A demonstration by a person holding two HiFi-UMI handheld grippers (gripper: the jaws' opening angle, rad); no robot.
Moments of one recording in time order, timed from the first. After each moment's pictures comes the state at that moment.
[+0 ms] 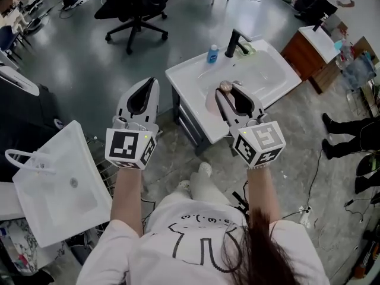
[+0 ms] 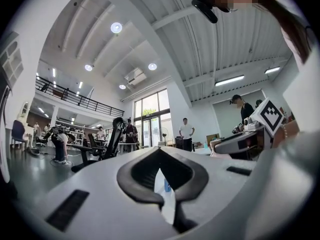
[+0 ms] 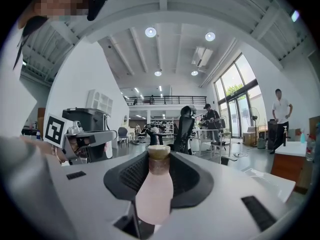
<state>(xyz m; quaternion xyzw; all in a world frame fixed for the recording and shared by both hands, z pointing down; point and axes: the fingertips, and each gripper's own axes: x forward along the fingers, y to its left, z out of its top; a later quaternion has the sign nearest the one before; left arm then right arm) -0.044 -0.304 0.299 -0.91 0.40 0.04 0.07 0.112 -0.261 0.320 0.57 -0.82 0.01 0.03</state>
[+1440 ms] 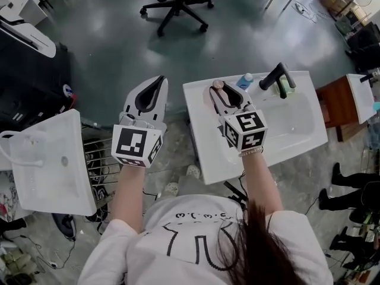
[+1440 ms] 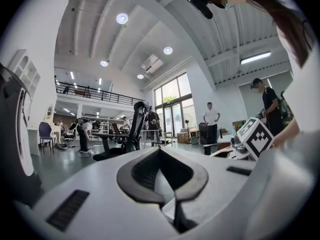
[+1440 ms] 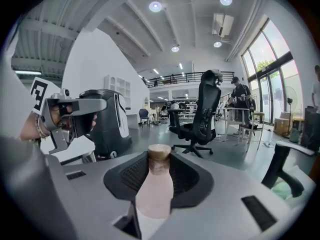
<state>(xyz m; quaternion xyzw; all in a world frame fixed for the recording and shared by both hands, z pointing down) -0.021 -0.465 0.357 -0.85 0.53 -0.02 0.03 0.110 -0.498 0.446 0.43 -0.89 0.07 0.13</state>
